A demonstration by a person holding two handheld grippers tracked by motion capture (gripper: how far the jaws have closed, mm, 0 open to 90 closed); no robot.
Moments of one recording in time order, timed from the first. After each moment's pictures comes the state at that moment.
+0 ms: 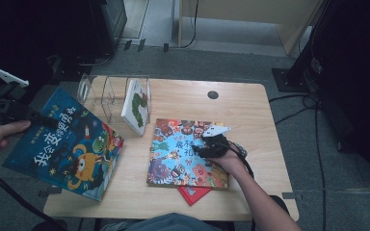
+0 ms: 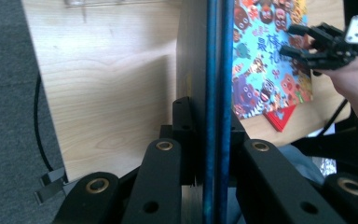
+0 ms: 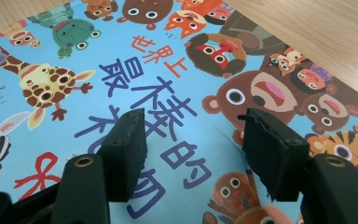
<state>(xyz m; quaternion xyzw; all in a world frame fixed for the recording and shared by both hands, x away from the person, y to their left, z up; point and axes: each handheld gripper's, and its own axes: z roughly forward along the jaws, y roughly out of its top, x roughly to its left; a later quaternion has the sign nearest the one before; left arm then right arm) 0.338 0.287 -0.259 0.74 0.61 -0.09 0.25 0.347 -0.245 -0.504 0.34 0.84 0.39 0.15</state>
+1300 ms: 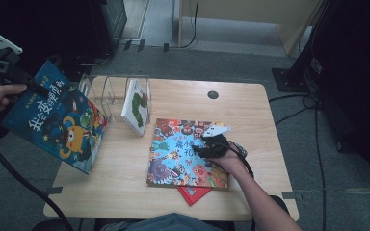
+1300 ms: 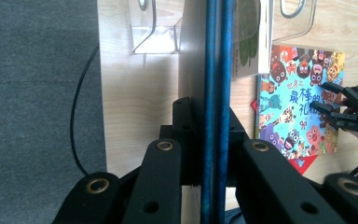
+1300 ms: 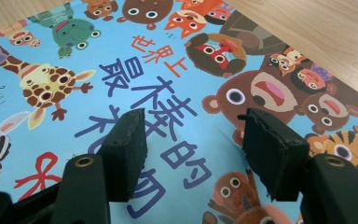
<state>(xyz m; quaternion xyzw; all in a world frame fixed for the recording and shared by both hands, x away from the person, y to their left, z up) 0.415 0.308 -0.227 0.71 0.67 -0.06 0.20 0.346 -0.245 -0.504 0.34 0.84 0.39 0.15</state>
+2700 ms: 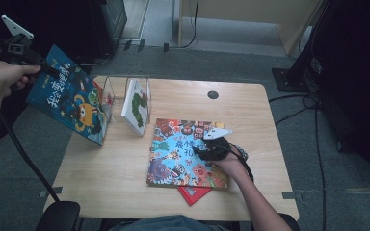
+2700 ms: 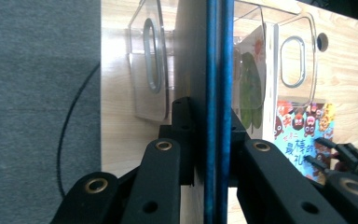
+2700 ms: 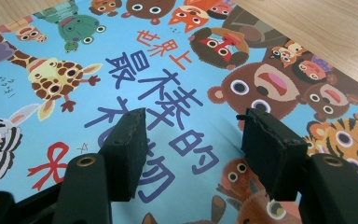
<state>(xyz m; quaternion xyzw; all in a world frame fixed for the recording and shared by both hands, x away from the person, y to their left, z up) 0.501 0.318 -0.252 0.68 0.69 -0.06 0.24 0.336 -0.247 -0.505 0.35 0.84 0.39 0.15</state>
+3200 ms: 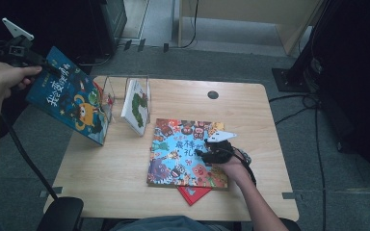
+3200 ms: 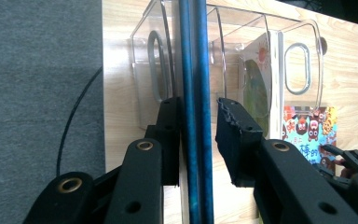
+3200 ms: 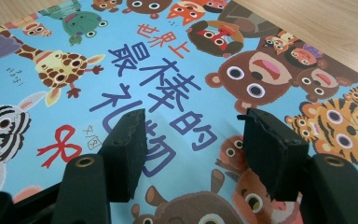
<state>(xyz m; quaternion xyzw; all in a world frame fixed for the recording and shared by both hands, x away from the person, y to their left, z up) 0.506 0.329 -0.263 0.69 0.67 -0.06 0.26 0.326 -0.256 -0.507 0.36 0.83 0.40 0.15</state>
